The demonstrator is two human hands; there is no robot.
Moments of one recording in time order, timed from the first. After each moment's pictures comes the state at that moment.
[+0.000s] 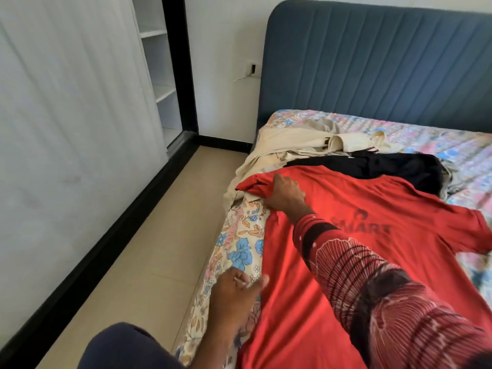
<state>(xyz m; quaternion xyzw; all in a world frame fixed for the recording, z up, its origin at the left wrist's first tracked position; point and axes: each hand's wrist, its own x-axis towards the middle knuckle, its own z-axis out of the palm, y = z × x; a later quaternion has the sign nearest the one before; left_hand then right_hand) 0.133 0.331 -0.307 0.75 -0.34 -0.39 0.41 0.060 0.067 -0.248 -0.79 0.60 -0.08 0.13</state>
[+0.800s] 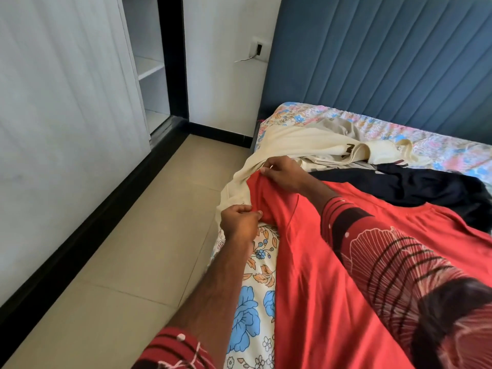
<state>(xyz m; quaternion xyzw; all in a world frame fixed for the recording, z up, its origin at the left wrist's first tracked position) 0.203 0.064 -0.316 0.68 -0.12 -0.43 0.58 0.115 -0.086 -0.248 -0.86 0.44 -0.14 0.23</state>
